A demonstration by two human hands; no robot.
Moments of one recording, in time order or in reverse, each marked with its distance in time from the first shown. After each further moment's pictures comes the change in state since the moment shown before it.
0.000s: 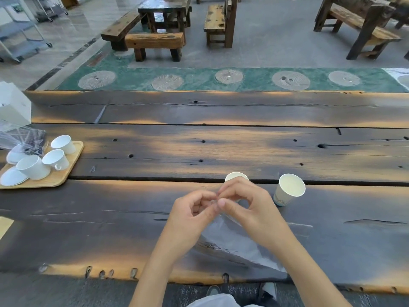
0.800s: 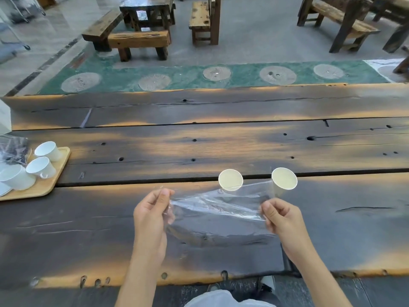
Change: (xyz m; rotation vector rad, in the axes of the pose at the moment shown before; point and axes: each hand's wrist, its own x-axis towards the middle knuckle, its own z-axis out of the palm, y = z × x) left_hand 0.007 -0.036 -0.029 -0.386 0.492 -0.196; right_hand -0.054 0.079 -0.035 0.292 0.371 0.455
